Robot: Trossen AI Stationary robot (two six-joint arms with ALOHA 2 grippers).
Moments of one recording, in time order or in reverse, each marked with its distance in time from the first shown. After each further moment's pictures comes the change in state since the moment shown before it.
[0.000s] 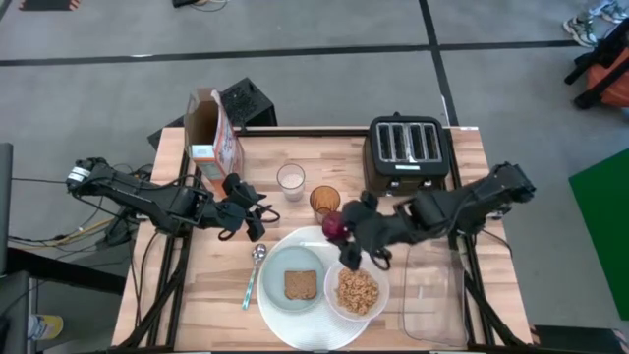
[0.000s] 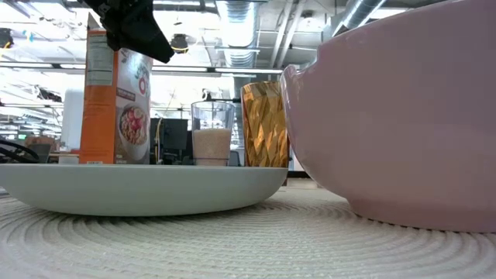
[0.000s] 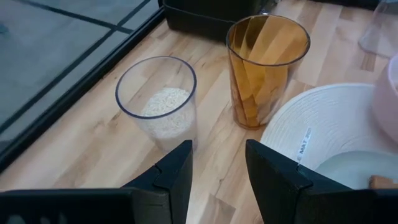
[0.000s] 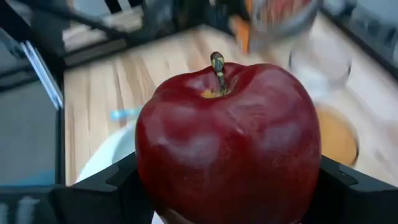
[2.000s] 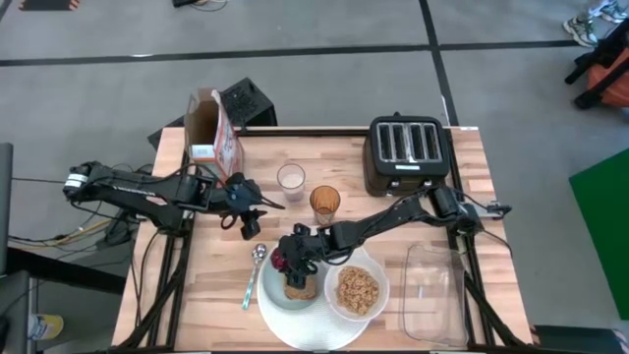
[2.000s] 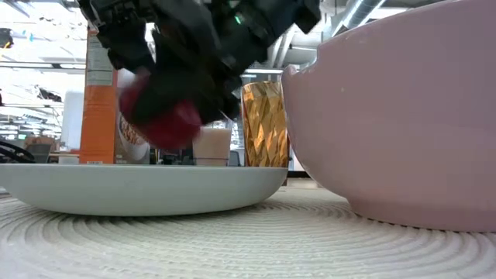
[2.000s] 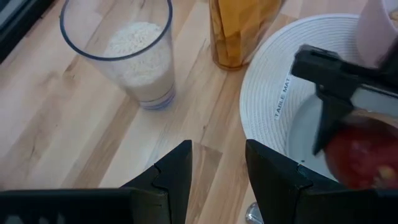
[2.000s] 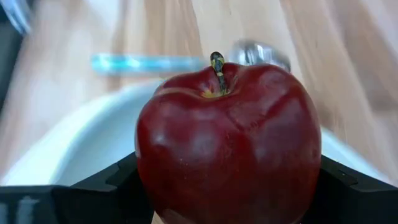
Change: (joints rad) left arm 0.178 -0.004 0.000 -0.114 0.376 0.103; right arm -0.152 0.590 0.001 0.586 -0.398 -0.231
